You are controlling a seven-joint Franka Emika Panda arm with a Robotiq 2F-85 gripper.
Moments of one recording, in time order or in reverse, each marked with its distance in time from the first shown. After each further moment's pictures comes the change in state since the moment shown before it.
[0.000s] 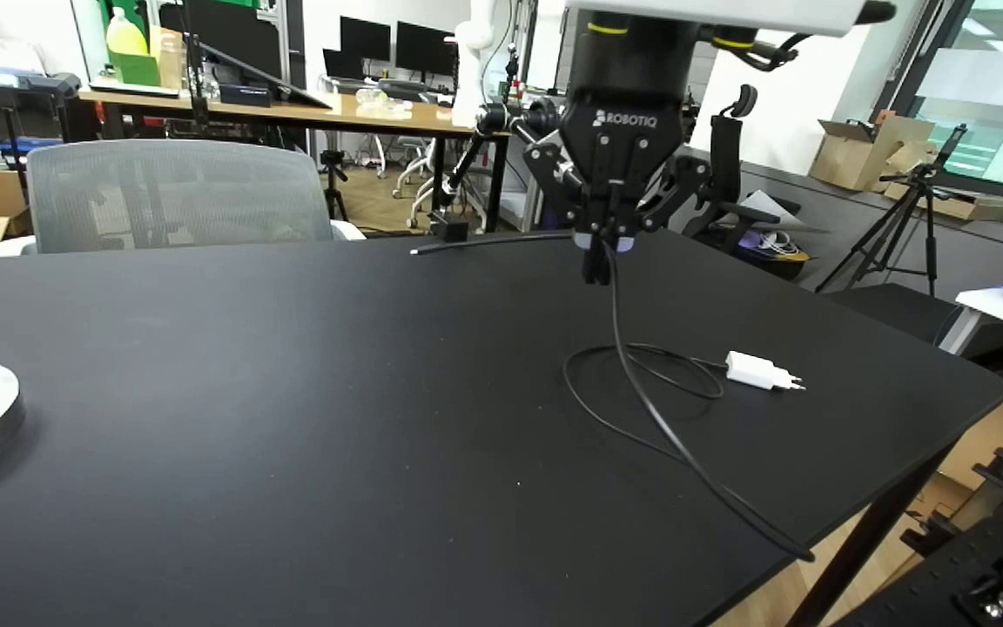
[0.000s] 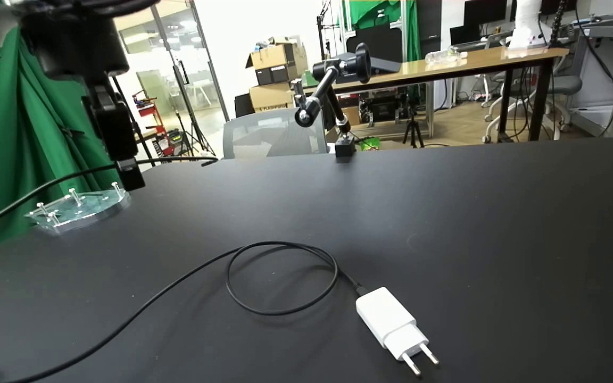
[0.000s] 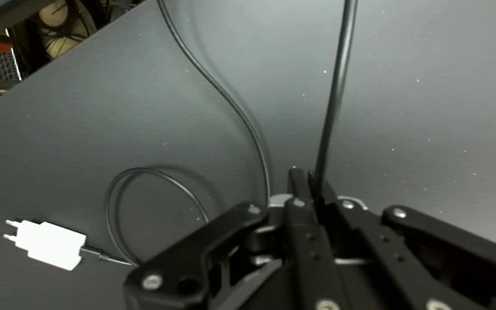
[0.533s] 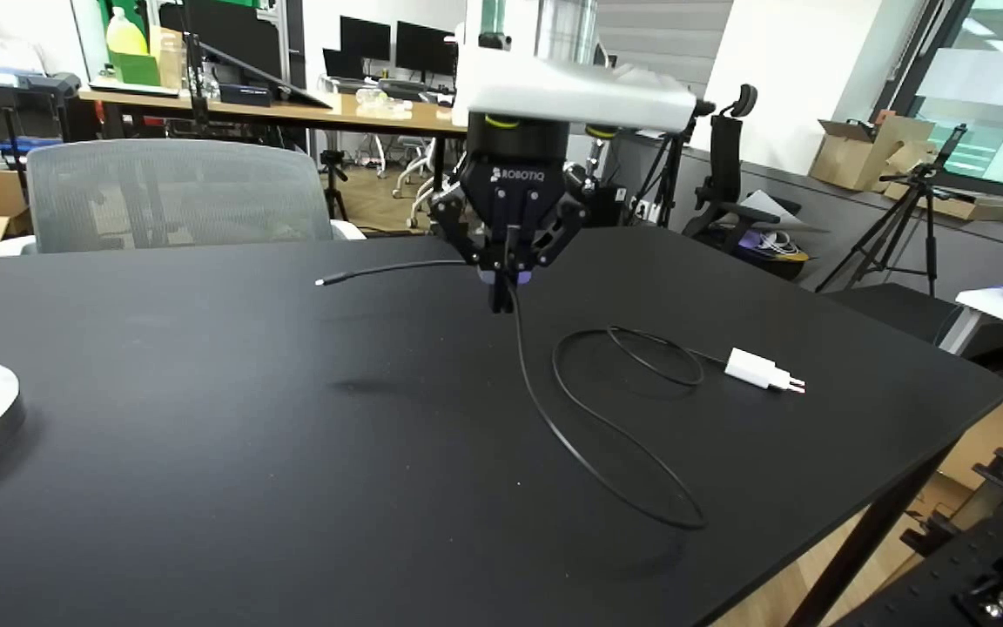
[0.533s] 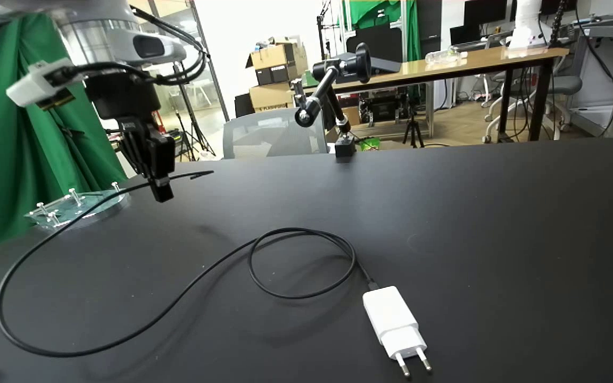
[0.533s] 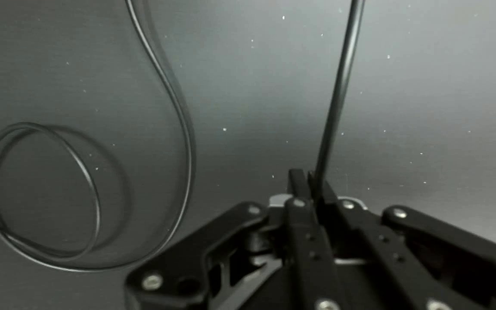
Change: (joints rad) arm 0.112 0.280 -0.038 0.172 -0.010 0.137 -0.158
